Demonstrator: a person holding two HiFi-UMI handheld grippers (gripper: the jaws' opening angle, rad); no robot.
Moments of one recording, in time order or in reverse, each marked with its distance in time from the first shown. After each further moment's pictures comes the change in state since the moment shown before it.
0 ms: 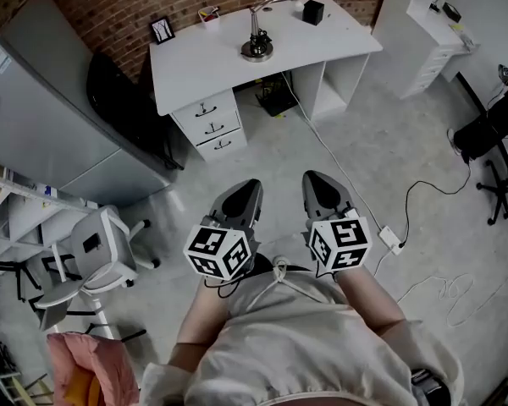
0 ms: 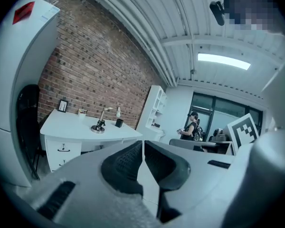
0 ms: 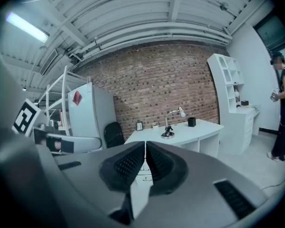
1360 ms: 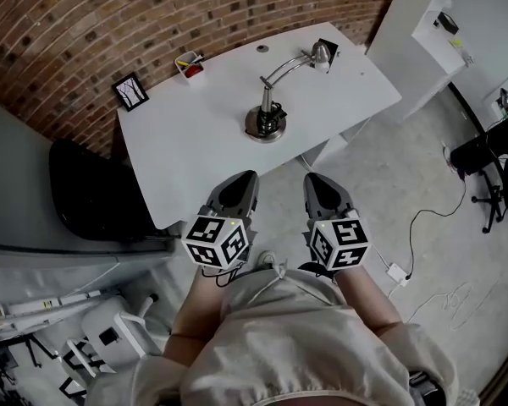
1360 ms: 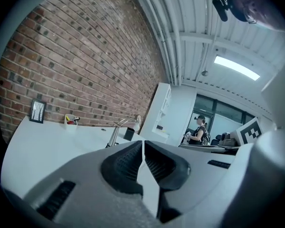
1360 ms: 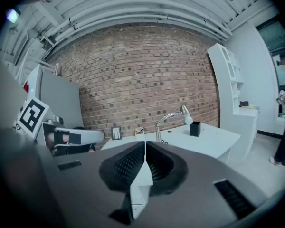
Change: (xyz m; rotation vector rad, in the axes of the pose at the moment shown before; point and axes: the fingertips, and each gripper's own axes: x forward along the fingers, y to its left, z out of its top) left arm 0.310 0.308 0.153 -0.015 0.053 -0.125; right arm 0.400 -0.105 0.098 0.029 0.037 -0.172
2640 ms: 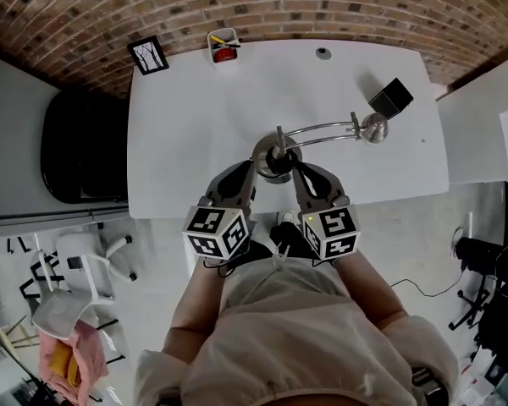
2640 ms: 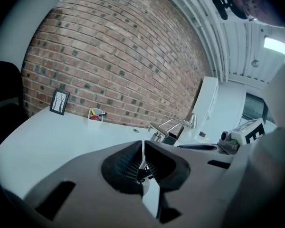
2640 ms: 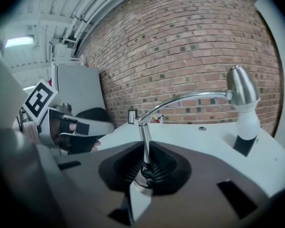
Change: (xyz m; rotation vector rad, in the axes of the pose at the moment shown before) left arm 0.180 0.135 0.005 -0.160 -0.015 0.468; right arm 0.255 -0.082 0.001 -0.204 0.224 0.524
